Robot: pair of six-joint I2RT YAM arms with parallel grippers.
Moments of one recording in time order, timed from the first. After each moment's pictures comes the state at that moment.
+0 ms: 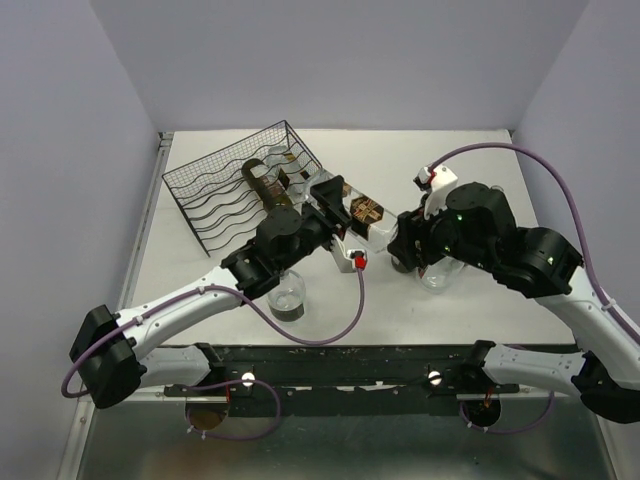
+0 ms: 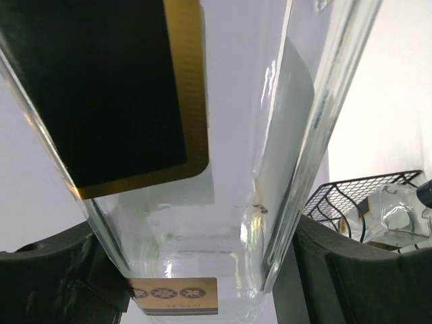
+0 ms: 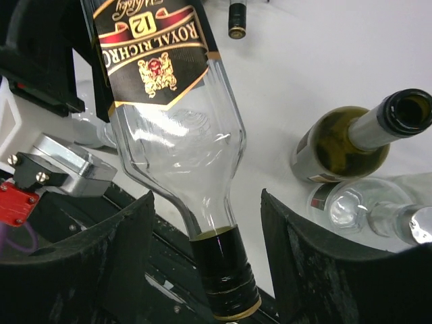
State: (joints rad) left arm -0.88 1.20 0.88 0.23 -0.04 1.55; right arm 0.88 1.04 1.46 -1.00 0.19 0.24
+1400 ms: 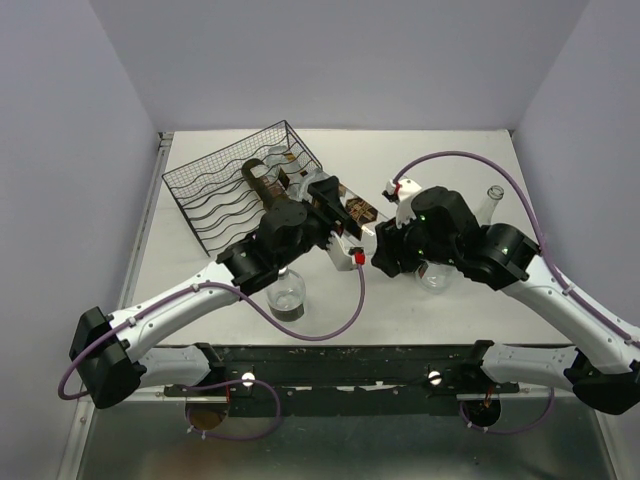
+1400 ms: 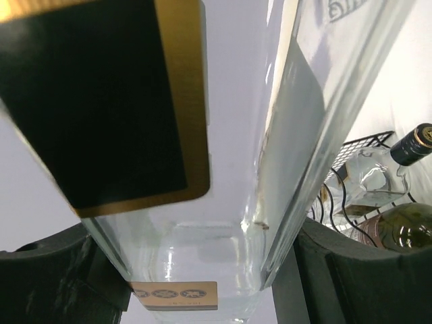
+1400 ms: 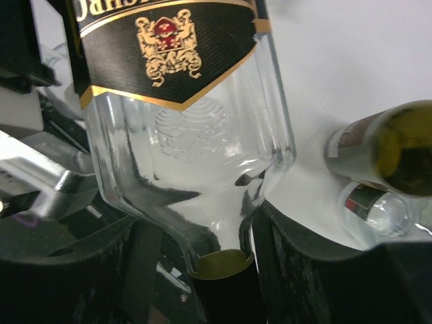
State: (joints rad) left arm -0.88 1.19 0.97 0.01 -0.11 1.56; right arm 0.87 1.12 1.33 -0.91 0.06 0.26
